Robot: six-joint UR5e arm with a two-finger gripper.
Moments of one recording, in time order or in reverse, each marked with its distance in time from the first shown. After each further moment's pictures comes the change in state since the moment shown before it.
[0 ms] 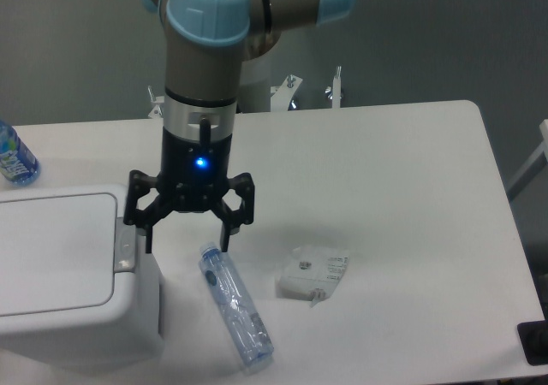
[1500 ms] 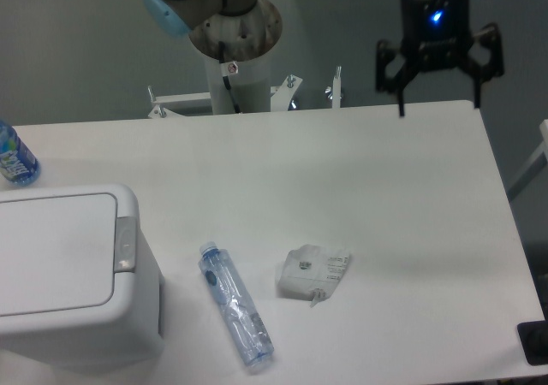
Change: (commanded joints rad) arm 0.384 0.146 -0.054 -0.046 0.221 0.476
